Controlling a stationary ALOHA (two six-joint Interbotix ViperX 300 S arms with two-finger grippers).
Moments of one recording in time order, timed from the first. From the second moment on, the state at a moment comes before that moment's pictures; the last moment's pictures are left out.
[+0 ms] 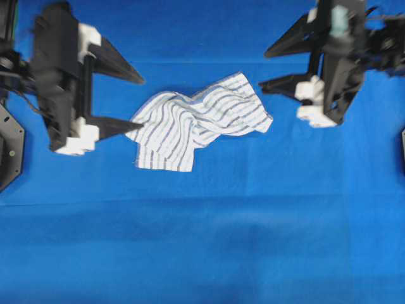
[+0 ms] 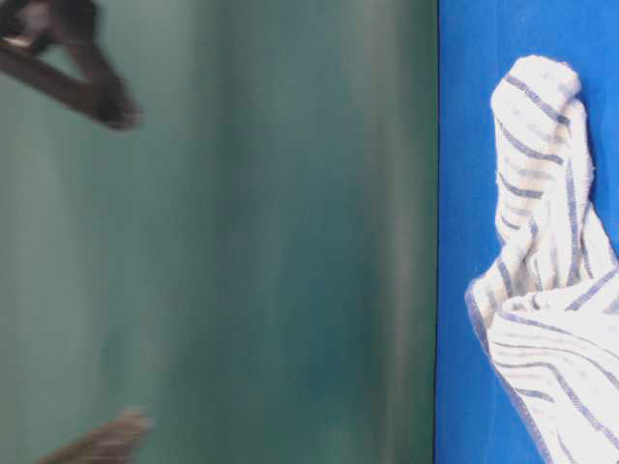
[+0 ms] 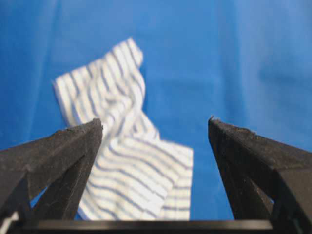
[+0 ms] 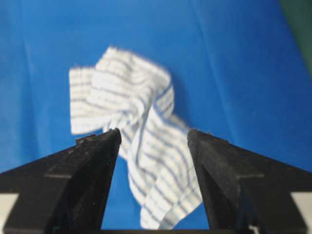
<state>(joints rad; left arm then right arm) 0.06 -0.55 0.65 -0.02 0.37 0.06 -0.12 -0.41 0.48 -0.13 0.56 0.17</state>
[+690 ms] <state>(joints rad) 0.03 -0.29 0.92 -0.02 0.00 0.06 -0.12 -0.11 0.66 -0.13 0.21 0.18</state>
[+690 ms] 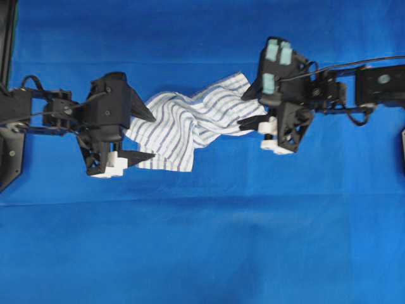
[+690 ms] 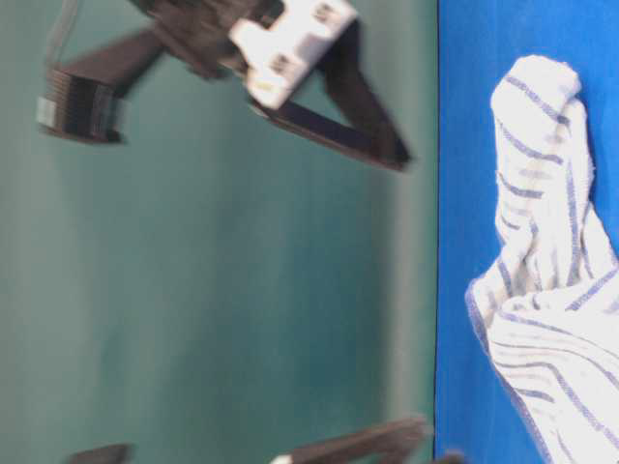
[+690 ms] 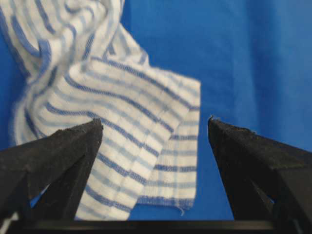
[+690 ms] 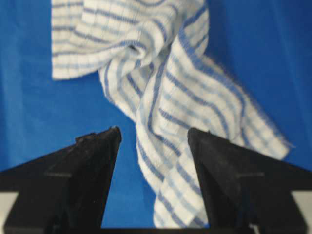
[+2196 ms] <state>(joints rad) 0.05 -0.08 0.91 -0.02 -0.10 0.05 -0.11 0.04 0.66 -0.12 0.16 0.18</state>
